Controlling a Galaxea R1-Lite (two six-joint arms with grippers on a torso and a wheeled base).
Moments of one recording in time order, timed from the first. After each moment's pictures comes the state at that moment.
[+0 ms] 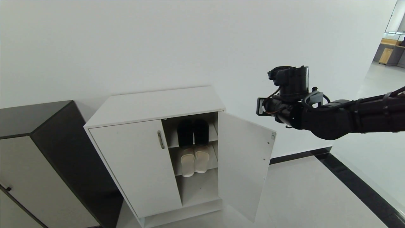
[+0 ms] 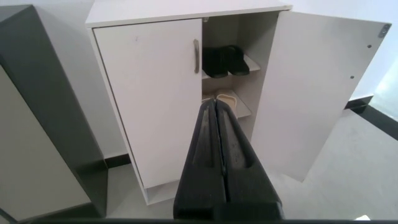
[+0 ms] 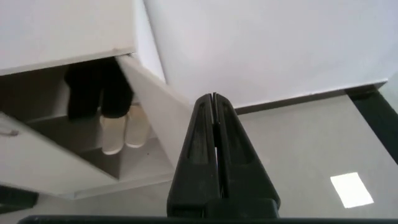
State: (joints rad) left arm 0.00 0.00 0.00 0.00 -0.03 0.00; right arm 0.52 2.01 -1.48 -0.27 -0.45 0.19
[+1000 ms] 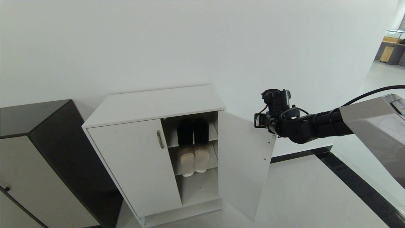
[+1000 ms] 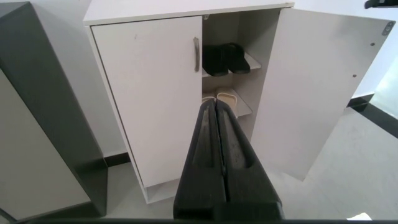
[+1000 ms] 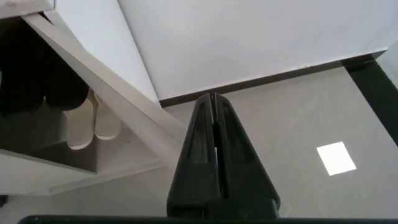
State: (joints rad) left arm 0.00 0.00 0.00 0.00 -0.03 0.00; right arm 0.44 2.25 -1.61 -0.28 -0.42 0.20
